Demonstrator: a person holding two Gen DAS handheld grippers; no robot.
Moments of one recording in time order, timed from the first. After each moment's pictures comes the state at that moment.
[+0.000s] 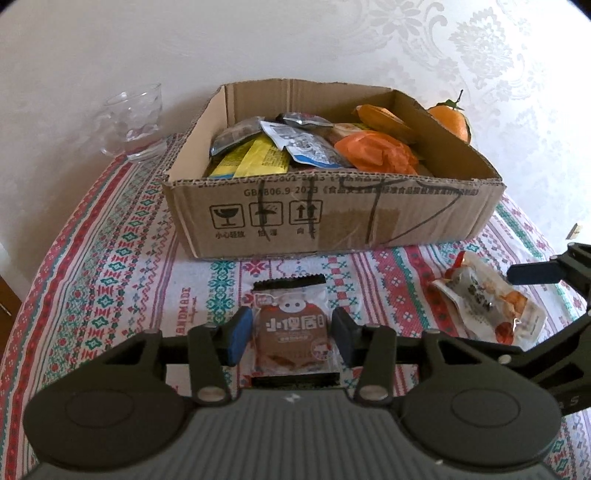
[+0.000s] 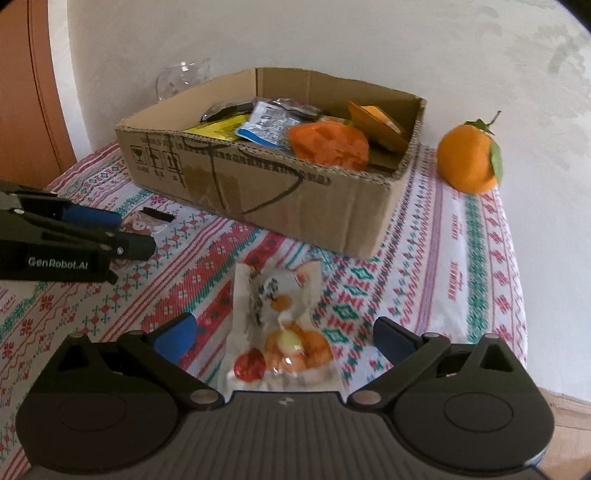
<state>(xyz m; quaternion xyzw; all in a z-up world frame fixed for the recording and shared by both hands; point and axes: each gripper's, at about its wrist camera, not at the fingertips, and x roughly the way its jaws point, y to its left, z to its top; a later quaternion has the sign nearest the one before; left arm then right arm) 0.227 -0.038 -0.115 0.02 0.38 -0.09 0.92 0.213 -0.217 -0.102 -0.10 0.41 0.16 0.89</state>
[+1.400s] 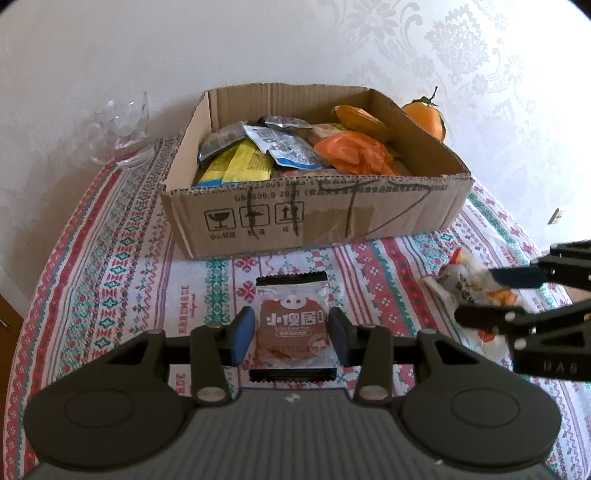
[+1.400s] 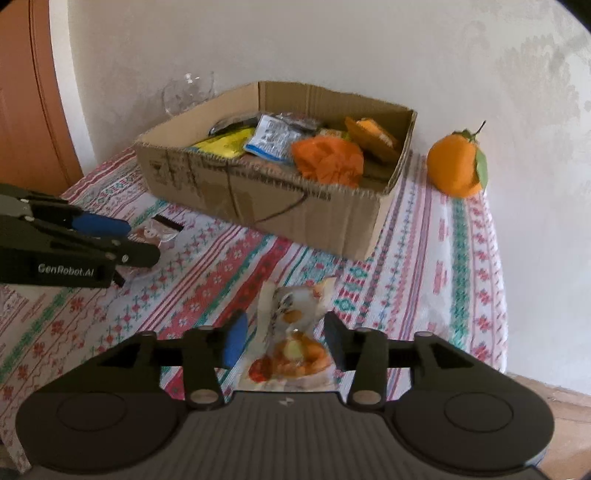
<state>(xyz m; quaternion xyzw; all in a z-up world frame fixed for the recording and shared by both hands) 0.213 -0.037 -0.098 0.03 0.39 -0.13 0.91 0.187 -0.223 -0.080 -0.09 0.41 0.16 0.89</state>
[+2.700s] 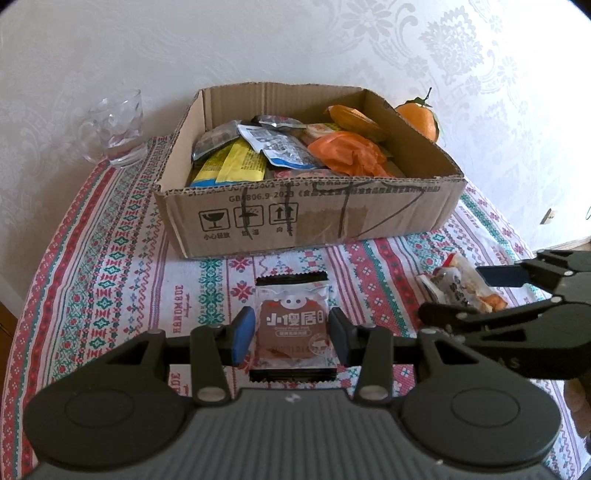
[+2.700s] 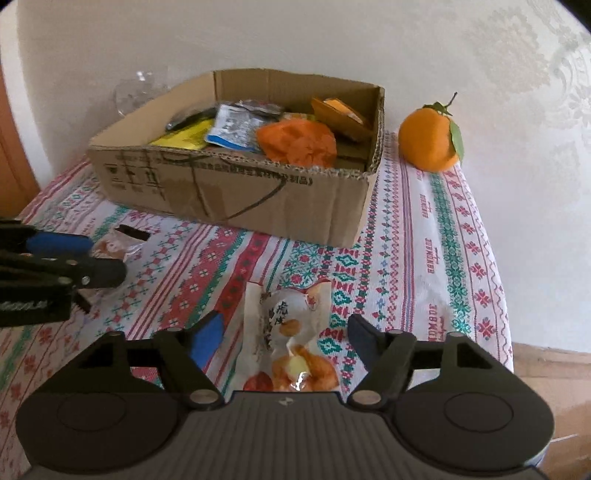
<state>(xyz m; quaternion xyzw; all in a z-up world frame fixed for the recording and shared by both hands) 0.213 -0.035 -0.096 0.02 0.39 -0.14 0.91 0.204 -0.205 -0.095 -0.07 0.42 0.07 0.90</state>
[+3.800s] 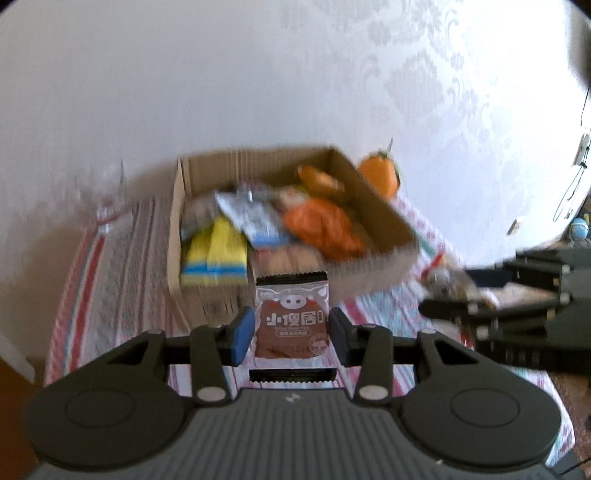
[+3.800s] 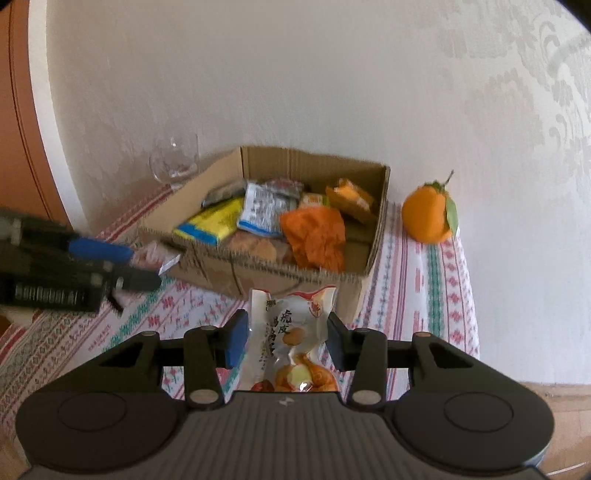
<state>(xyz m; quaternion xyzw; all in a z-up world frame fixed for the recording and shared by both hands) 0.222 -0.029 -0.022 0.04 0.35 -0.20 0.92 0.189 -0.211 -0.018 -0.05 0.35 0.12 0.93</state>
